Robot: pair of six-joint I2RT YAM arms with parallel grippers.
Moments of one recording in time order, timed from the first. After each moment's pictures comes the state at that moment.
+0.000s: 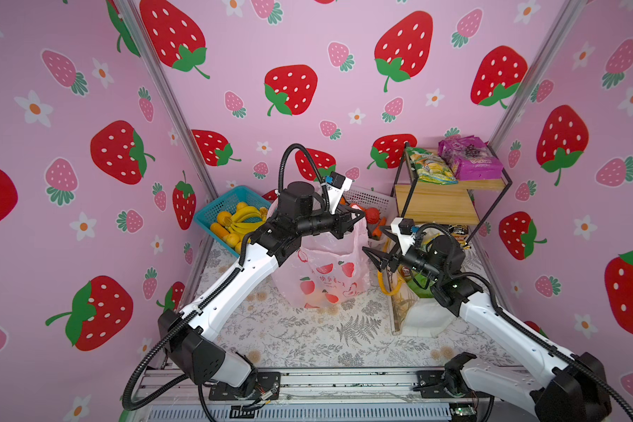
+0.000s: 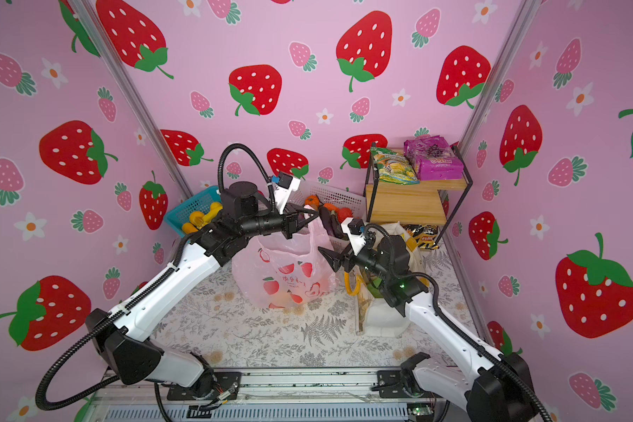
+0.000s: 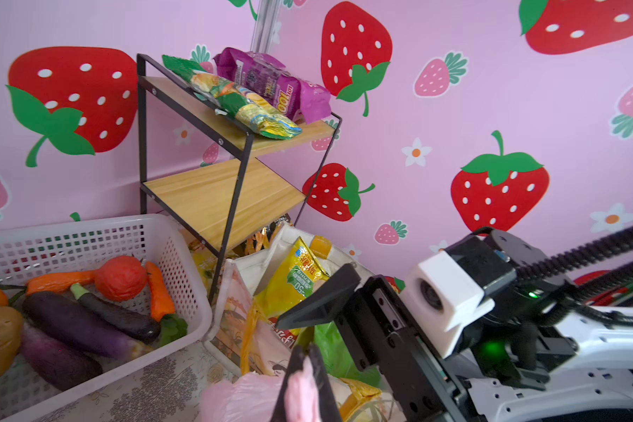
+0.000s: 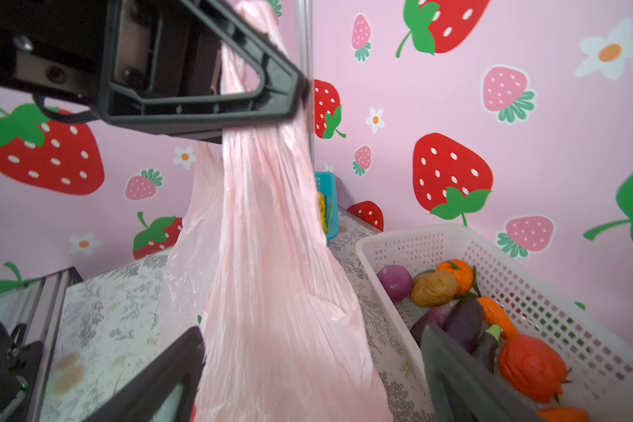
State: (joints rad) left arm -0.59 1.48 1.55 -0.28 0.59 -0.23; right arm 0.59 1.12 0.80 0.30 -0.51 -0.03
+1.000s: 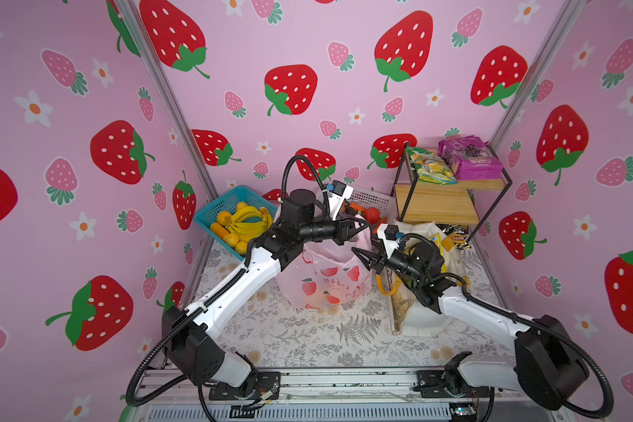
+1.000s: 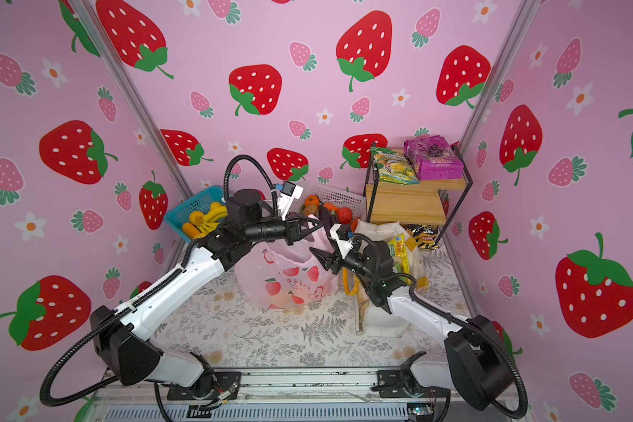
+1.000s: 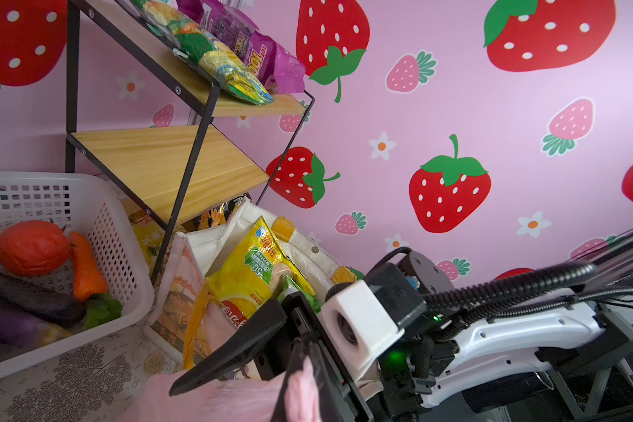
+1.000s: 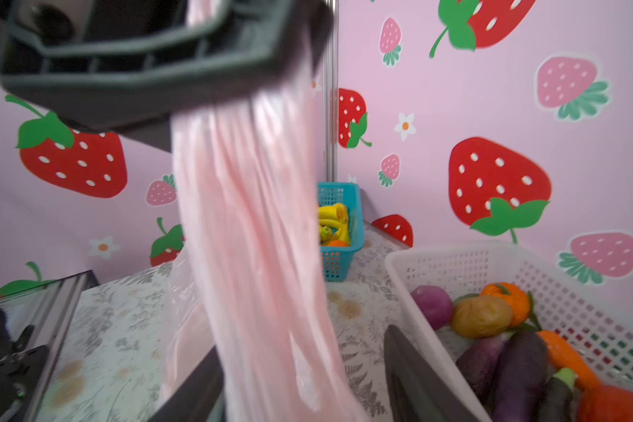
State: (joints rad) left arm -0.59 1.48 1.43 -0.15 0.70 -0.39; right arm 0.67 1.28 0.69 0.69 -0.43 0.04
